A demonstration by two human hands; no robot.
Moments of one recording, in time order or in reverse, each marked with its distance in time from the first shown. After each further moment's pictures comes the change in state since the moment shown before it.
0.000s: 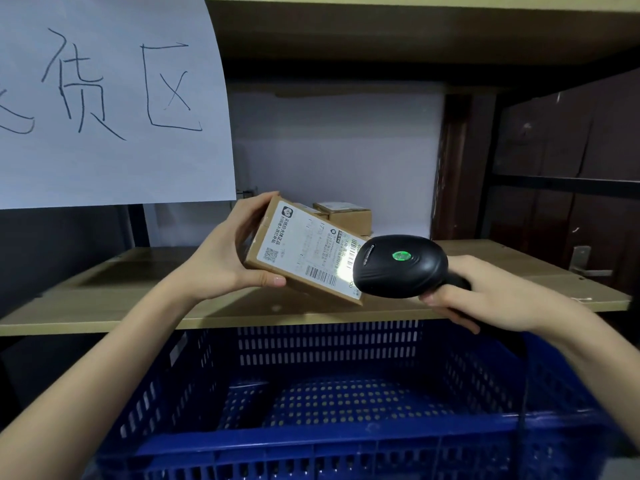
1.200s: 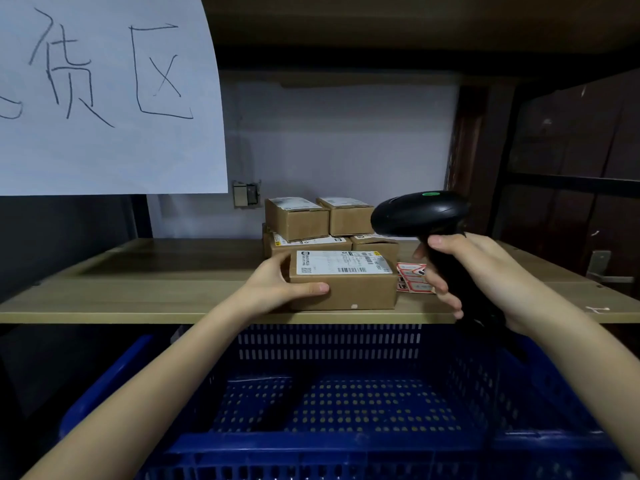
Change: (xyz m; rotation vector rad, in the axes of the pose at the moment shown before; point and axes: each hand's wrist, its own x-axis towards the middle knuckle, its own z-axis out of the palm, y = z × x) left_hand 0.016 -0.027 0.074 -0.109 0.060 -0.533; right_hand 0.020 0.010 0.001 0.577 0.276 0.268
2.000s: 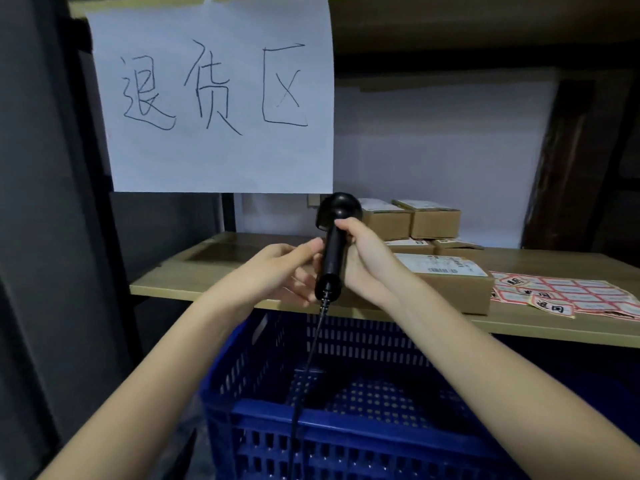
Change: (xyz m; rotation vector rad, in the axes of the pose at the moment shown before) left_hand -0.083 0.022 -0.096 -0.187 0.065 -0.178; right_hand 0.086 -0.023 0.202 0.853 -0.265 0.322
